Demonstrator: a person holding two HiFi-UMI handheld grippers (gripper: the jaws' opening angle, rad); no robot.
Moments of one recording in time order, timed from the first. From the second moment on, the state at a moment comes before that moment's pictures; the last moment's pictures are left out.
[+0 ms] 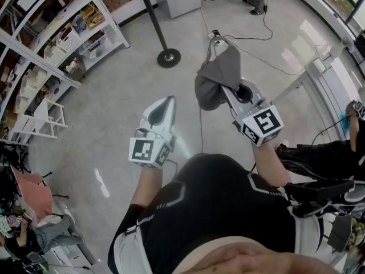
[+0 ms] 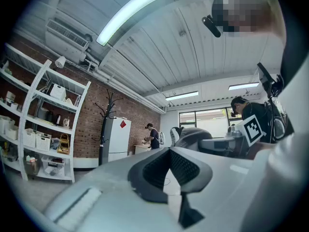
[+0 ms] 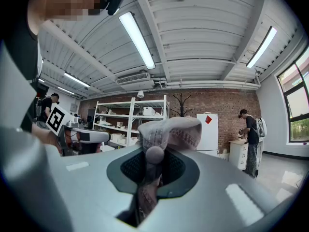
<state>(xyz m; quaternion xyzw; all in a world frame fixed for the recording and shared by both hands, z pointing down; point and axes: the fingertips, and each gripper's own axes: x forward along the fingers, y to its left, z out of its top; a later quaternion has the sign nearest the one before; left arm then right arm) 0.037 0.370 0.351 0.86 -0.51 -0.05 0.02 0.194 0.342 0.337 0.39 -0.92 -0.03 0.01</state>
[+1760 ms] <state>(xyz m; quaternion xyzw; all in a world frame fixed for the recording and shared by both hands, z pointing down) -0.064 0.341 0.372 0.84 -0.54 -0.06 0.03 0.105 0.304 0.334 0.38 -0.92 -0.04 0.01</state>
